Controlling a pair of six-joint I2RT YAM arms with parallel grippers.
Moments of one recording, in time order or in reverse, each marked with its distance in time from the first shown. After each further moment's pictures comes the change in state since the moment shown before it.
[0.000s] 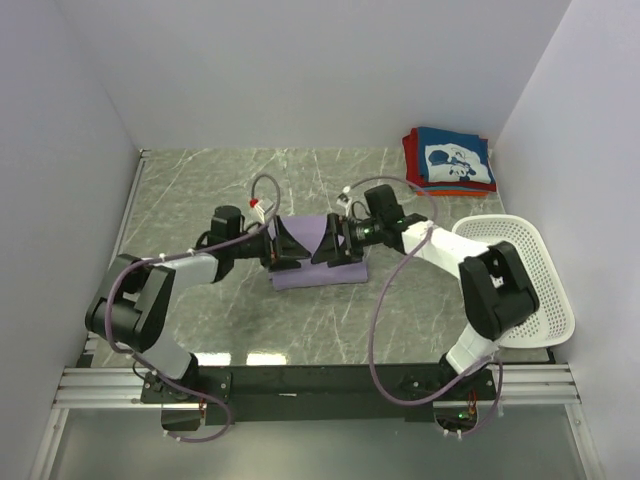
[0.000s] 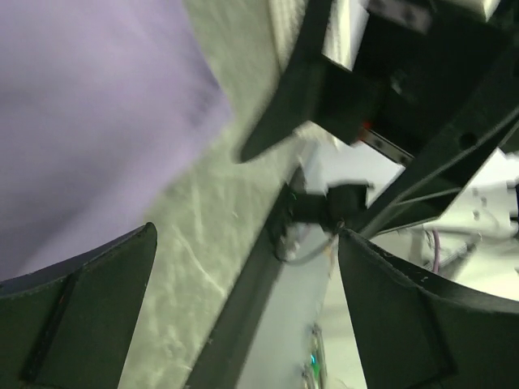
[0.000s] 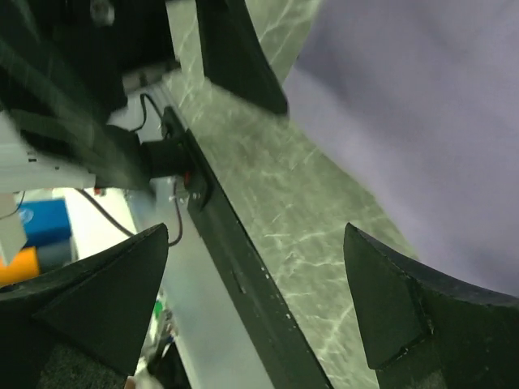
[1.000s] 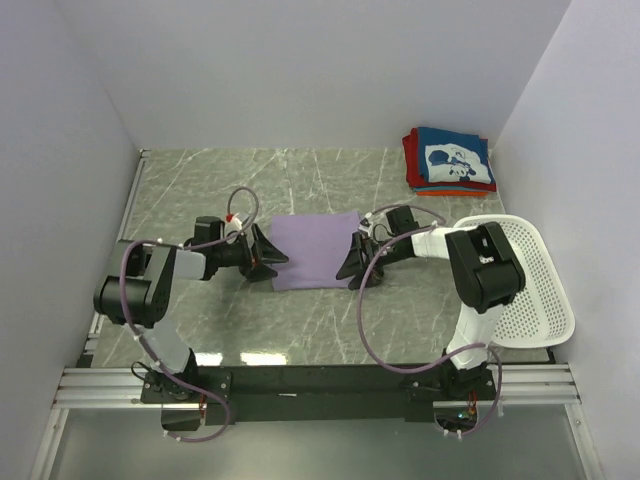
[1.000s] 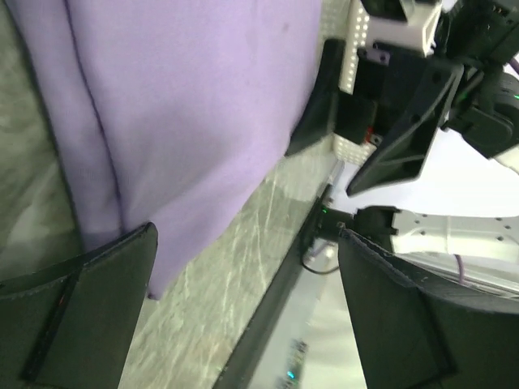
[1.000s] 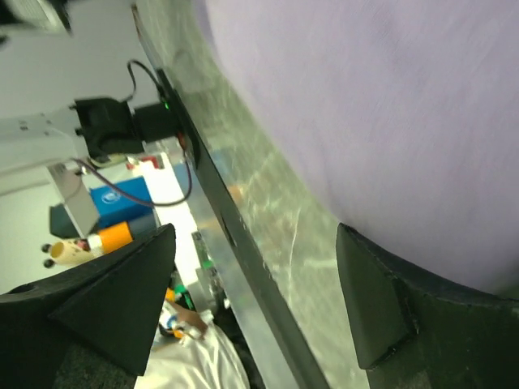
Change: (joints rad) left arm 0.143 0.169 -0.076 0.009 0.038 0.056; right arm -0.164 0.227 -0.132 0.027 -0.221 -0.084
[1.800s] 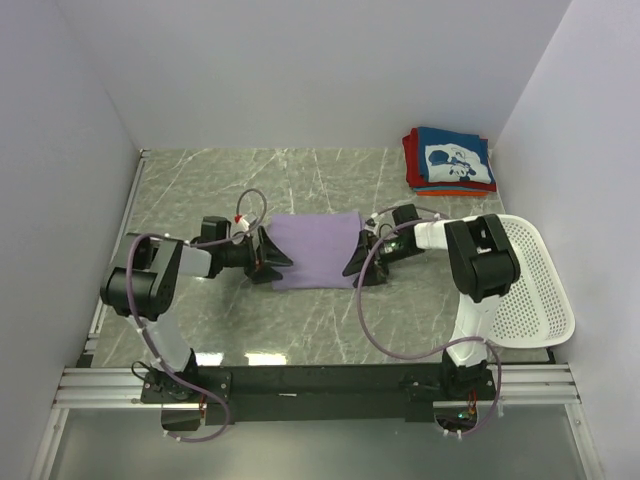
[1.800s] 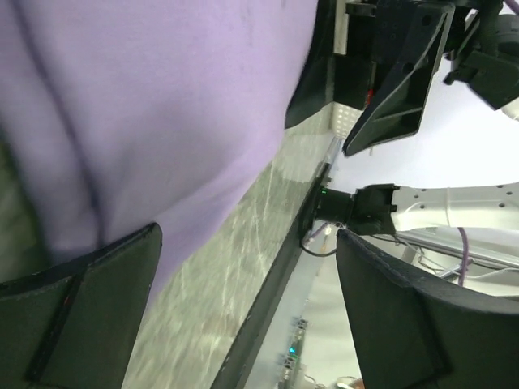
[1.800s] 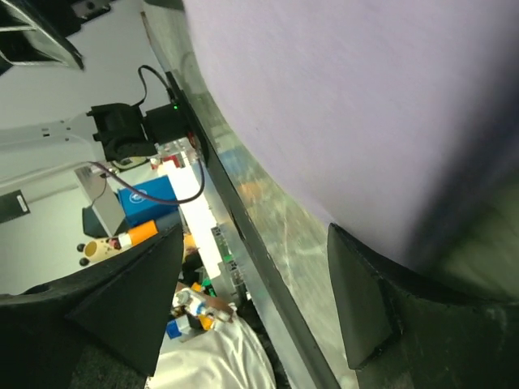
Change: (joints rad) left arm -0.037 0.045 0.023 0.007 0.031 0.024; right arm -0.051 0.074 0.069 -0.155 -0.027 -0.094
